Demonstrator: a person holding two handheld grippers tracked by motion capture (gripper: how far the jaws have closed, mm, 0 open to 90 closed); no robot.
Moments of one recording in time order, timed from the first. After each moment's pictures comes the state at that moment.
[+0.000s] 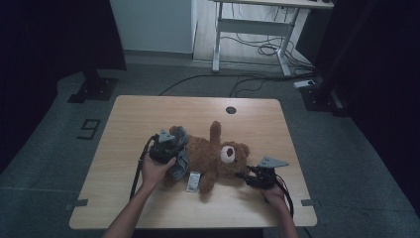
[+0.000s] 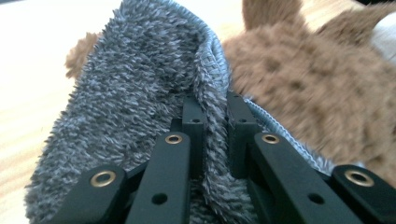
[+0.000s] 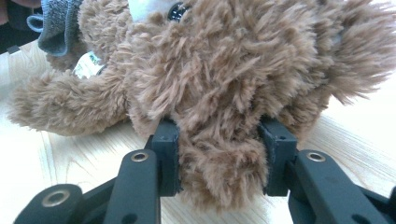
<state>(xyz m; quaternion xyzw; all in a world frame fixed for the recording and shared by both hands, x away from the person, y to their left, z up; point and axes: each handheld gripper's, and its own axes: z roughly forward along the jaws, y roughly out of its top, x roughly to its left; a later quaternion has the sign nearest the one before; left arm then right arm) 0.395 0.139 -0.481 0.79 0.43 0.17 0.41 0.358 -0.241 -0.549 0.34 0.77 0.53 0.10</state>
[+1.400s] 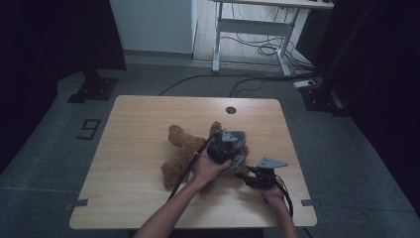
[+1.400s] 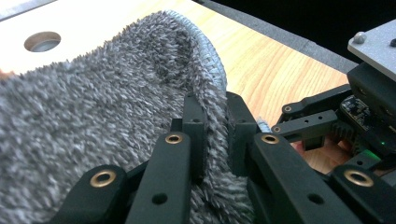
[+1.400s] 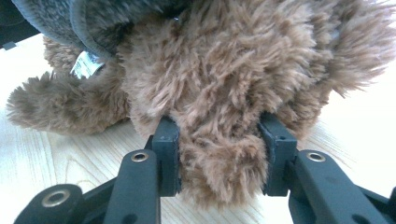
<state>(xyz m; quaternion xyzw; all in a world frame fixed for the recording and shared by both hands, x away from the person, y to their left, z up) 0.394 -0.030 -0.448 0.84 0.31 0.11 0.43 0.356 -0.239 -0.548 0.34 0.77 0.53 0.10</state>
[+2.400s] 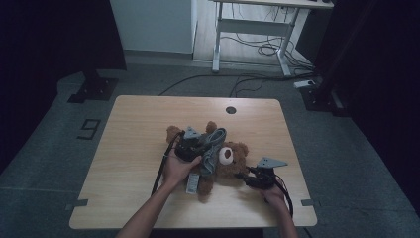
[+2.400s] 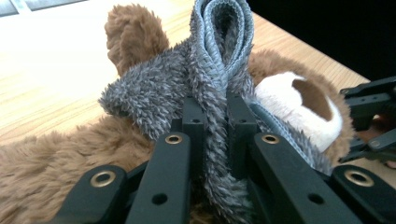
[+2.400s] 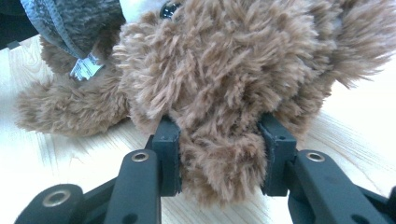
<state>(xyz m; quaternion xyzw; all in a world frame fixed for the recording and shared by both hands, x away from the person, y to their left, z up) 0.397 0.057 -0.451 0.80 0.37 0.12 0.46 0.358 -0.239 -0.549 0.34 0.78 0.53 0.09</state>
